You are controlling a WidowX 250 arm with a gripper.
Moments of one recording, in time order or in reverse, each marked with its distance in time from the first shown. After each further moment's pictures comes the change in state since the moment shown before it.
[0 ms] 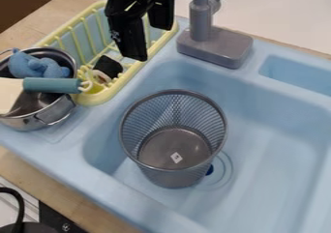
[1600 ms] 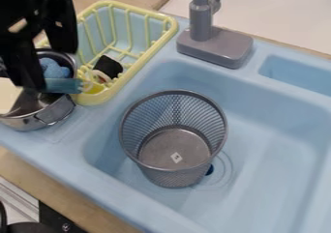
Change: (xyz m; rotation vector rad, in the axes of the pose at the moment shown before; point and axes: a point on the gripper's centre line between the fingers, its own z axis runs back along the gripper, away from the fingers) arm 0.046 0.086 0.020 0.112 -0.040 0.172
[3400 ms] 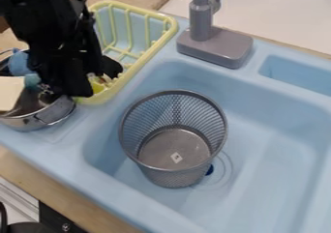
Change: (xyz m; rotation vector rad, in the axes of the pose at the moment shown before) arm -0.018 -0.012 -0.019 -0.081 0.106 0.078
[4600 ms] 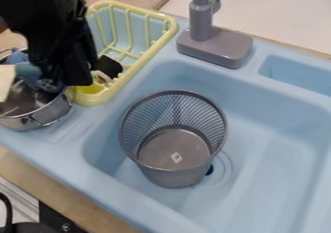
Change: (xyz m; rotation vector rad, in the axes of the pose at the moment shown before) arm -0.008 0.004 0.015 -0.055 -0.043 0.077
